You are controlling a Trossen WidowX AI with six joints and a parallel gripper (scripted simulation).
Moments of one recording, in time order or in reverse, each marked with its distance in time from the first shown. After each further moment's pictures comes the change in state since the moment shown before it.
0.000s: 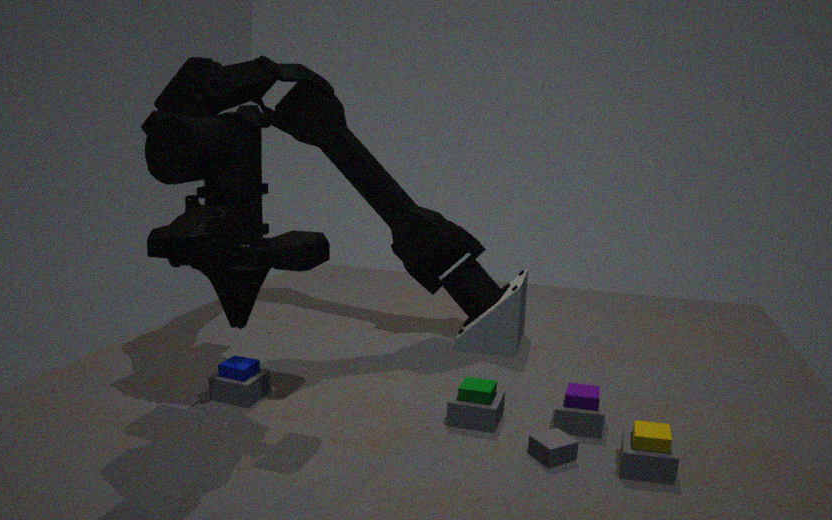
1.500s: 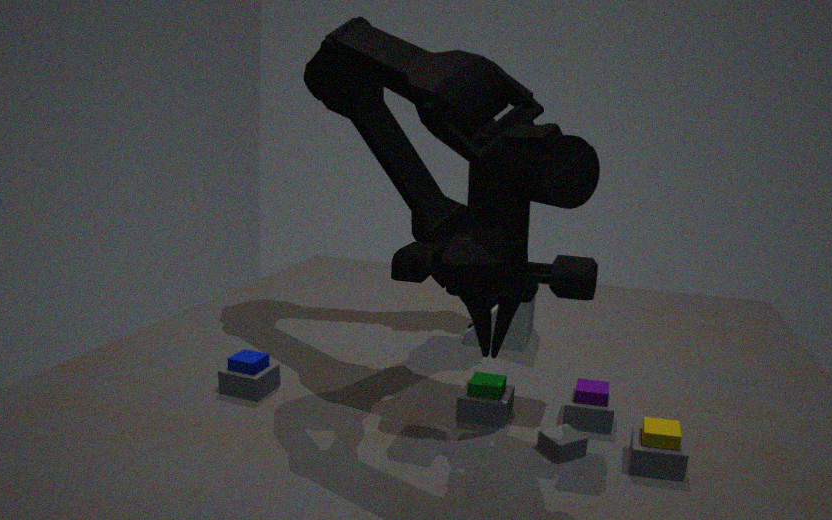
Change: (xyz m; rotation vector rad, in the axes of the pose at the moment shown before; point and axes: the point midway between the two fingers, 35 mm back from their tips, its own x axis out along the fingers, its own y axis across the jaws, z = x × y) arm 0.015 0.248 -0.032 0.029 -0.008 0.010
